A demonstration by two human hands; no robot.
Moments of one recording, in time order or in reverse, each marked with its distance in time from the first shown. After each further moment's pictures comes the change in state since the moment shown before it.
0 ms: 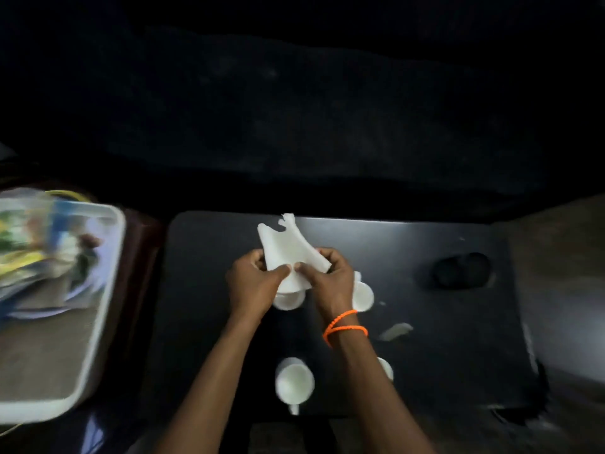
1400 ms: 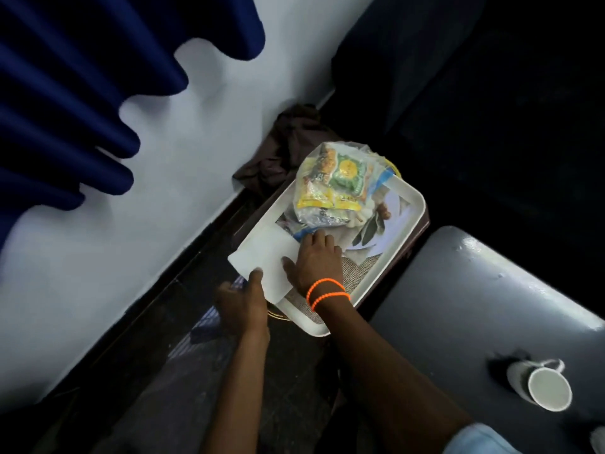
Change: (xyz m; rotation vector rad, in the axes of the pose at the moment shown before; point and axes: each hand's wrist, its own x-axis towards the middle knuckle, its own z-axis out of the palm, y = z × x) left_hand -0.041 -0.197 -0.354 -0.455 1.029 -0.608; right_hand -0.174 0.115 0.403 -1.379 -0.796 -0.843
